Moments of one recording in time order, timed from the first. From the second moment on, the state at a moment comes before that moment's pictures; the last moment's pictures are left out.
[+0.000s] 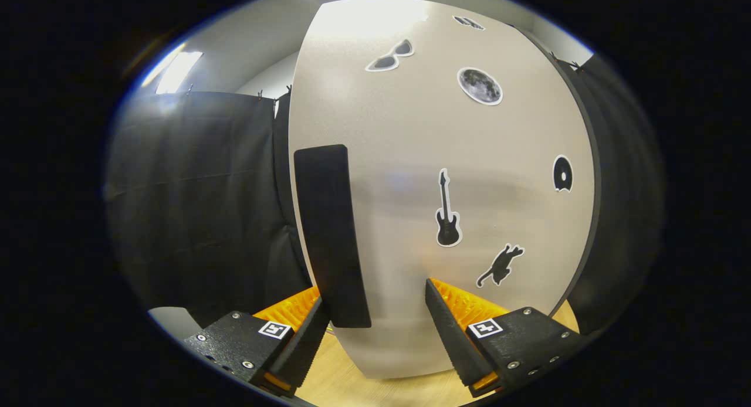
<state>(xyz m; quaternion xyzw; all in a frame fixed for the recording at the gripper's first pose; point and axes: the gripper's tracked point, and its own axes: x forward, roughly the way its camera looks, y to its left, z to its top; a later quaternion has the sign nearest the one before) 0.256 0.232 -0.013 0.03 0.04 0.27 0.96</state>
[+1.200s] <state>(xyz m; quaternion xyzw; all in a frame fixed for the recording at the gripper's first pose) 0.286 0.246 -0.019 0.04 0.02 0.16 0.99</state>
